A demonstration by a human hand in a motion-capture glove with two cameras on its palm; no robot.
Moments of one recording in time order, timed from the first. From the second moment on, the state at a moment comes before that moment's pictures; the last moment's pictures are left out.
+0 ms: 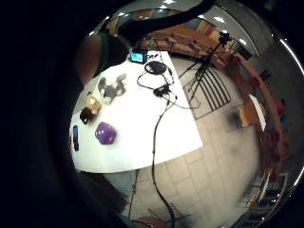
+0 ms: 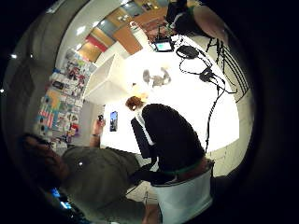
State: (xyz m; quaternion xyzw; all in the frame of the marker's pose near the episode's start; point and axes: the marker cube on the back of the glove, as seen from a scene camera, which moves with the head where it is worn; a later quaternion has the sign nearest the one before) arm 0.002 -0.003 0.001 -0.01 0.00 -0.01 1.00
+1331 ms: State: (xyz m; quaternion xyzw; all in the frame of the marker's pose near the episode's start) arm -0.214 -0.031 0.026 0.23 -0.25 -0.51 0.79
